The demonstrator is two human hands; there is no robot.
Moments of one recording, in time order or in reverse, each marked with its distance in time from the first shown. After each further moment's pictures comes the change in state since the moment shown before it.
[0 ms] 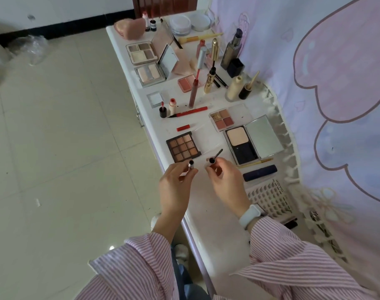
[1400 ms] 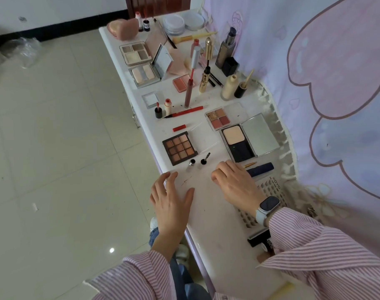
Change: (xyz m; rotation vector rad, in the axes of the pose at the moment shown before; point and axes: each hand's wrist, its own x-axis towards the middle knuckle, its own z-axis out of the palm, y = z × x) left_hand -0.034 -0.045 0.005 0.442 0.017 0.074; right_hand -0.002 0.033 -0.025 -0.608 -0.218 -0.524
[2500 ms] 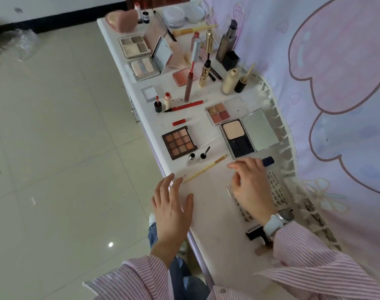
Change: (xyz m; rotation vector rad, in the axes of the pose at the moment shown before) left_hand -0.024 -0.004 -0.009 -0.025 -0.054 0.110; right_hand -0.021 -0.009 -0.025 0.205 0.045 0.512
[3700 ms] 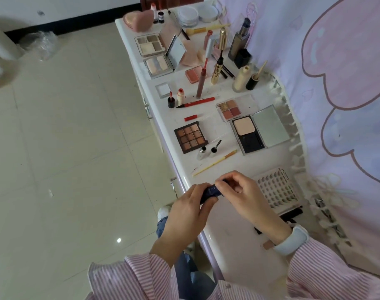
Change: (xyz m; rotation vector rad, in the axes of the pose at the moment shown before) left_hand -0.005 0.027 -0.042 -0.169 -0.231 0.206; right_hand -0.026 -0.058 -0.024 0.844 -0.274 0.213
